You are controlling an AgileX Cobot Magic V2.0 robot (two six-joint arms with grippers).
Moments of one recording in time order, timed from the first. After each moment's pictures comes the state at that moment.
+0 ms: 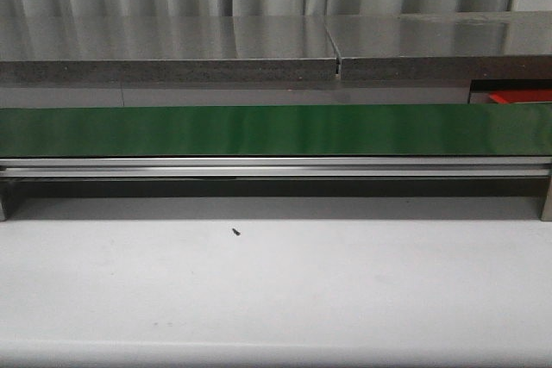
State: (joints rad) left arm 0.41 1.83 -1.17 0.02 0.62 -0.25; right arm 0.04 -0.01 0.03 -0.07 0.17 0.07
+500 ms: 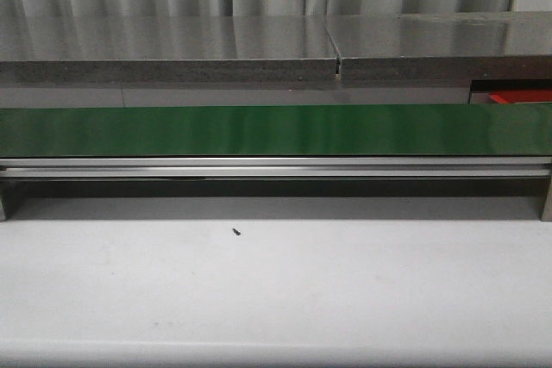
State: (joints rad) left arm 0.41 1.83 -1.17 0.02 0.61 -0.25; right arm 0.04 -0.01 0.03 -0.07 0.17 0.07
